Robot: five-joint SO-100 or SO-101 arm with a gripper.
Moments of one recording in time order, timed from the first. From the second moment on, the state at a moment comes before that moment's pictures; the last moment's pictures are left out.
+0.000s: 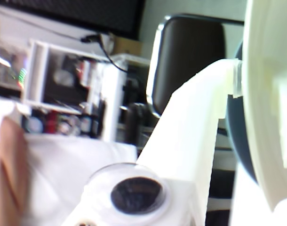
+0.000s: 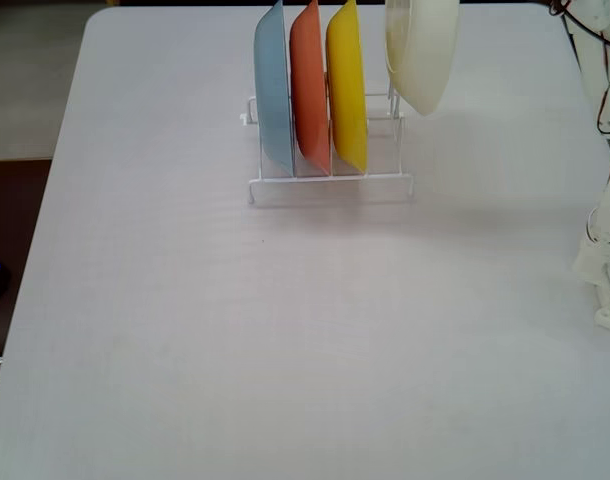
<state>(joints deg) 39.3 90.3 26.0 66.3 -32.5</state>
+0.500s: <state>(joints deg) 25.9 105.0 25.8 71.3 -16.5</state>
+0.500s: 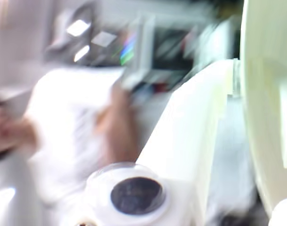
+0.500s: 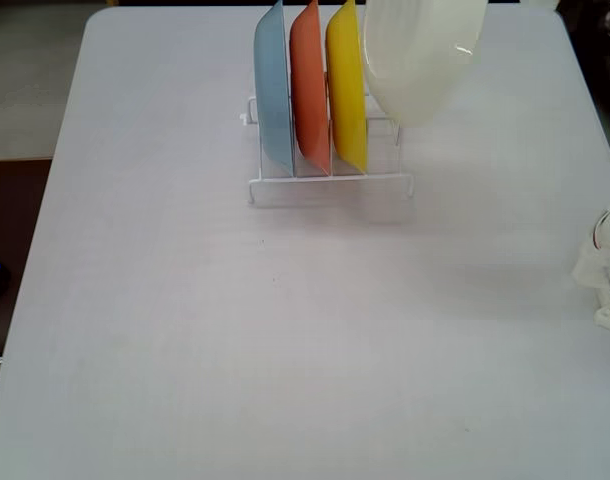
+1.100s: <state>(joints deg) -0.4 112.9 26.9 68.8 6.6</state>
